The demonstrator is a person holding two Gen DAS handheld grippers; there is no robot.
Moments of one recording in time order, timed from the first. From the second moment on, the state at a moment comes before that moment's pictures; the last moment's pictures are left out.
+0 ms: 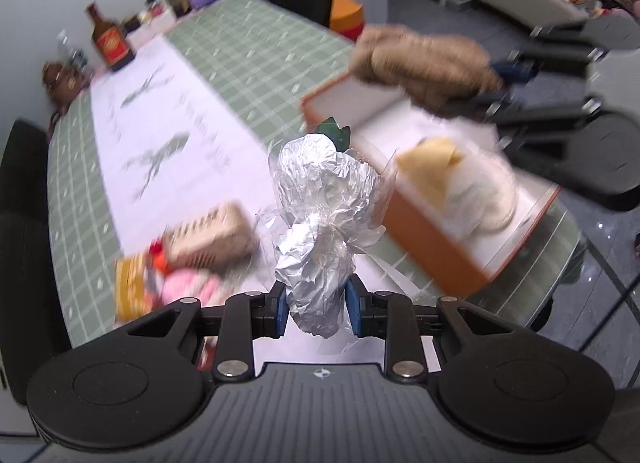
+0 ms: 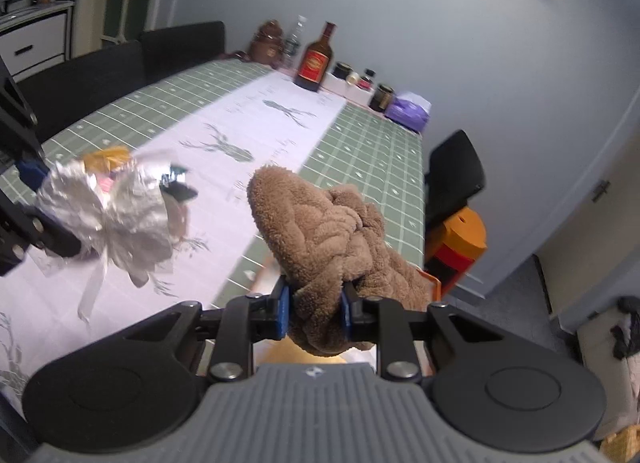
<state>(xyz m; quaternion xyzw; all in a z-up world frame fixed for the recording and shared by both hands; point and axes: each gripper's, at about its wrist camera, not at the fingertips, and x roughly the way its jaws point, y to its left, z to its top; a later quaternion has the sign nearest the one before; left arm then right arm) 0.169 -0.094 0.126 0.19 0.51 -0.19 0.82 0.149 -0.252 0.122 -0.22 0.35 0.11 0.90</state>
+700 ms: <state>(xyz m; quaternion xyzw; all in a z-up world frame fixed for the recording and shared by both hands) 0.276 -0.217 0.050 0.22 0.56 -0.23 0.77 0.209 -0.337 0.052 -0.16 0.45 0.08 0.88</state>
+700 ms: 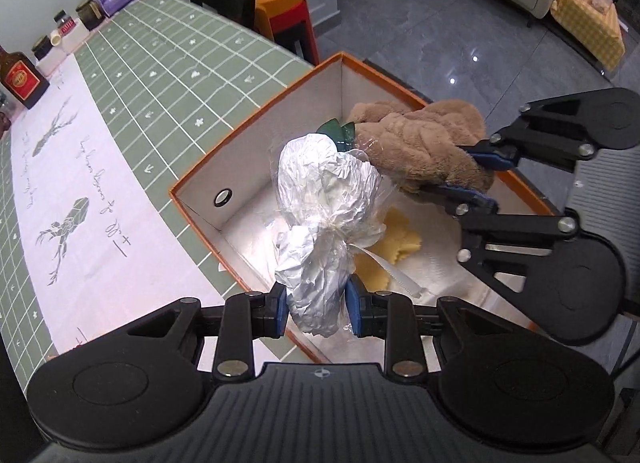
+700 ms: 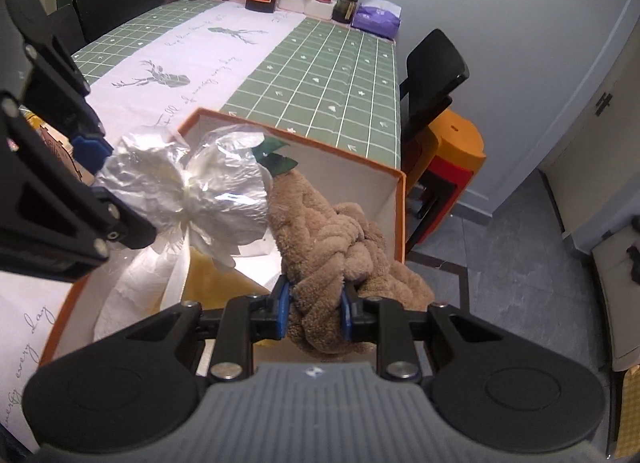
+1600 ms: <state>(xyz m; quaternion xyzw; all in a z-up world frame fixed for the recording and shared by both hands) 0.302 -0.239 -0.007 0.30 0.57 -0.20 0.74 0.245 -0.345 0.005 -0.12 0.51 0.10 0.84</state>
